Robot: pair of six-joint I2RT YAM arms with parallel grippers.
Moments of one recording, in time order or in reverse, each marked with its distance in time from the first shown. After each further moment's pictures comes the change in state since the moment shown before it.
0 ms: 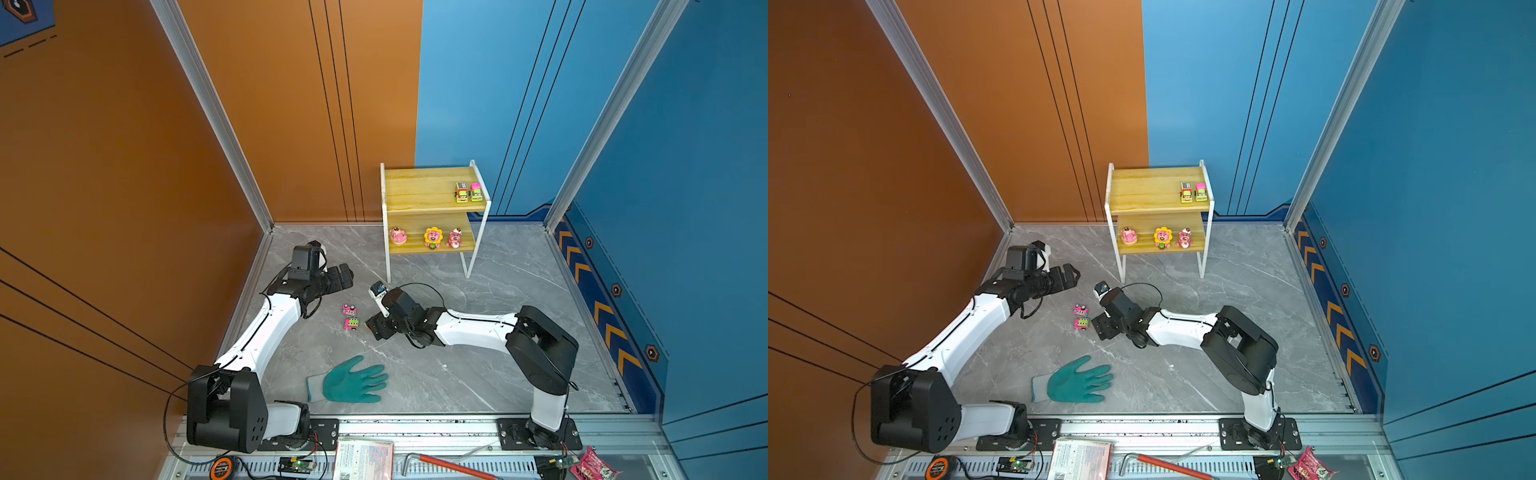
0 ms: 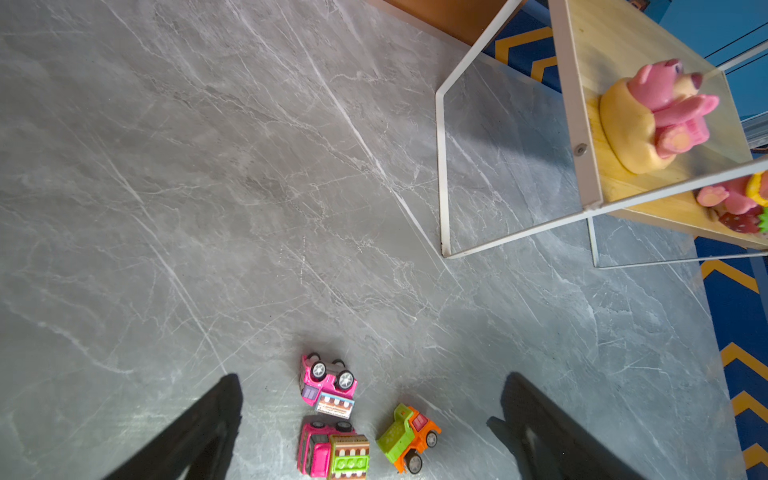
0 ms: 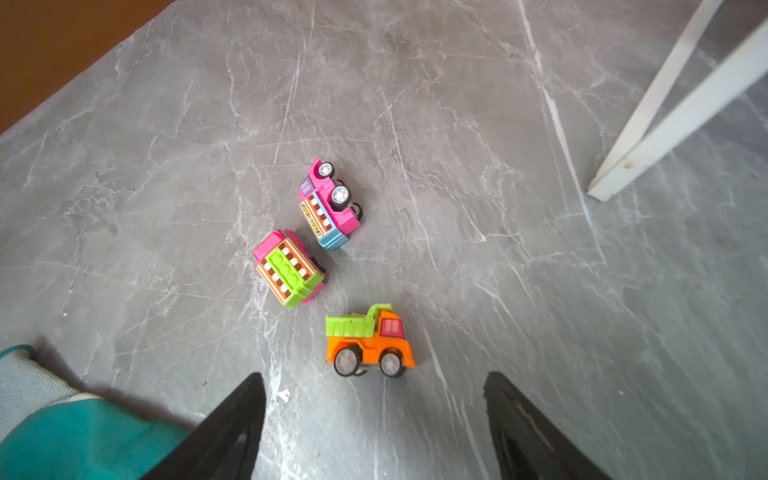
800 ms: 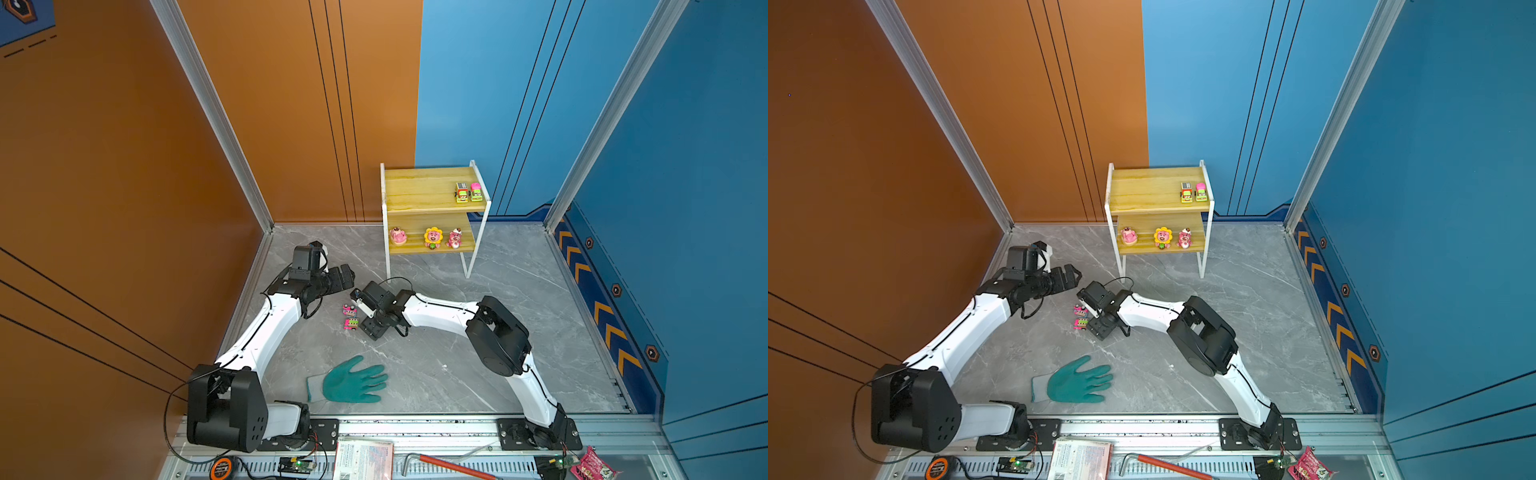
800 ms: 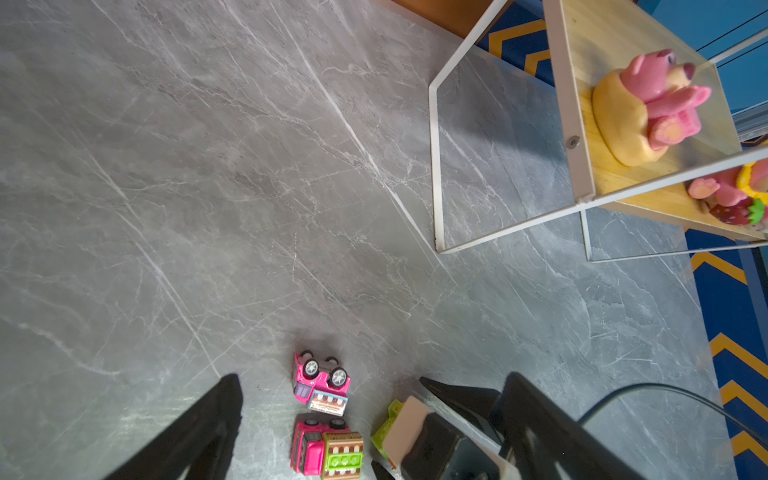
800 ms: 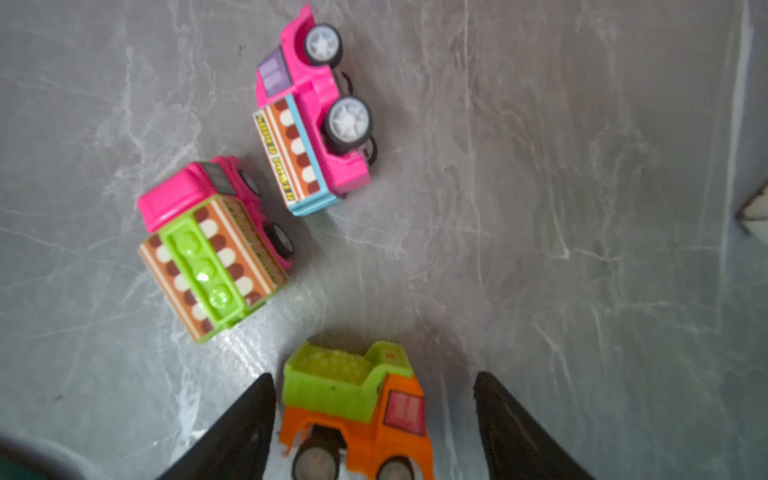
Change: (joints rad) left arm -0.003 0.007 0.000 0.000 0.019 0.000; right arm -0.013 0.299 0.453 -0.489 -0.020 -0.198
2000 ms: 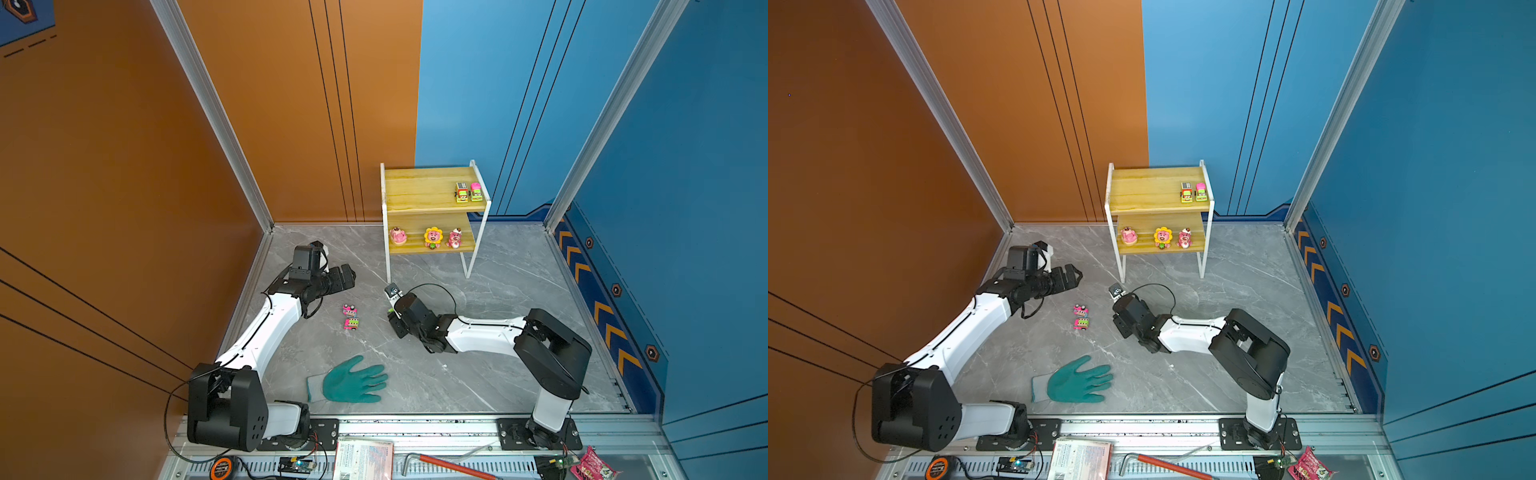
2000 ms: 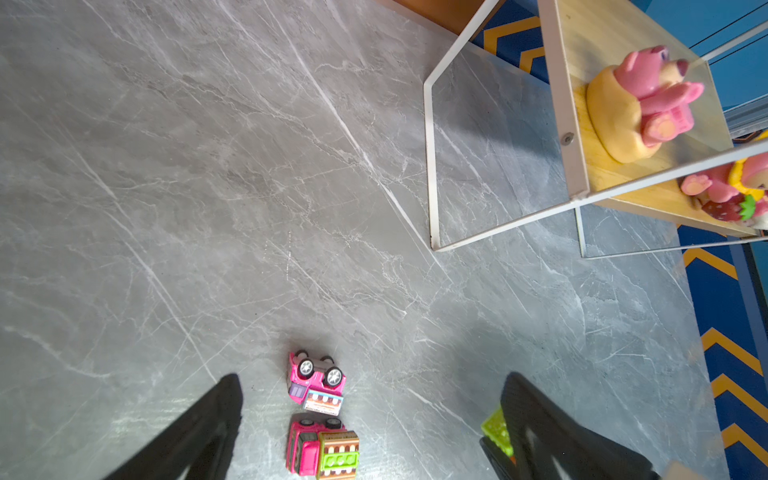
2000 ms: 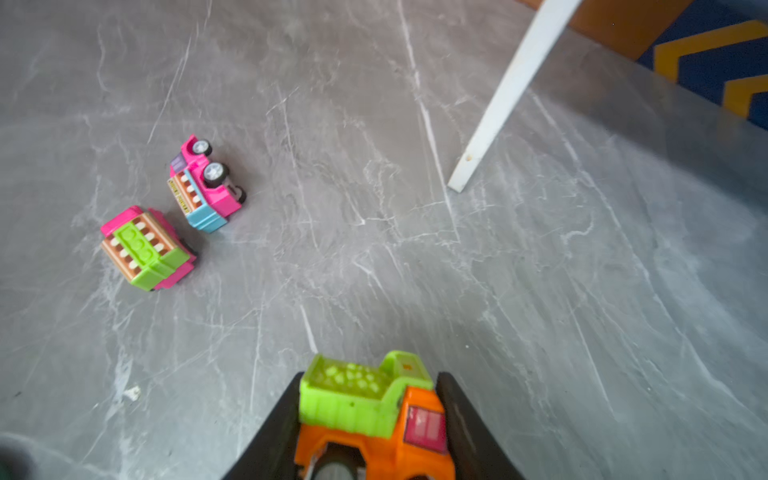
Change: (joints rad) left arm -0.003 0.001 0.000 0.003 0.015 0.000; right arm -0.011 -0.399 -0.733 0.765 0.281 0.121
